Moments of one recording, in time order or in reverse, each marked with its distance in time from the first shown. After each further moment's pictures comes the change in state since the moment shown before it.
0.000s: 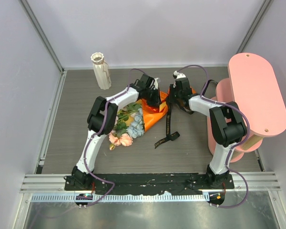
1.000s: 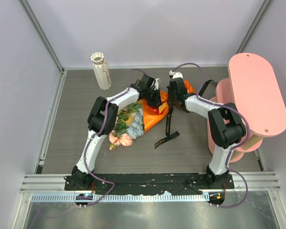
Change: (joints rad) left arm 0.000 0.000 0.001 -0.006 -0.019 -0.002; right arm 0.054 0.001 0.028 -0.020 0.165 -0.062
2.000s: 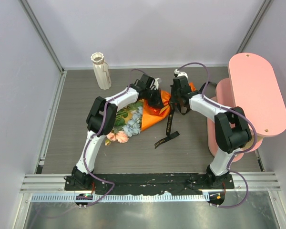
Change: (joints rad) left arm 0.000 -0.026 -0.026 0.032 0.072 -0.020; right arm -0.005 -0.127 0.014 -0.183 -0.008 0.114
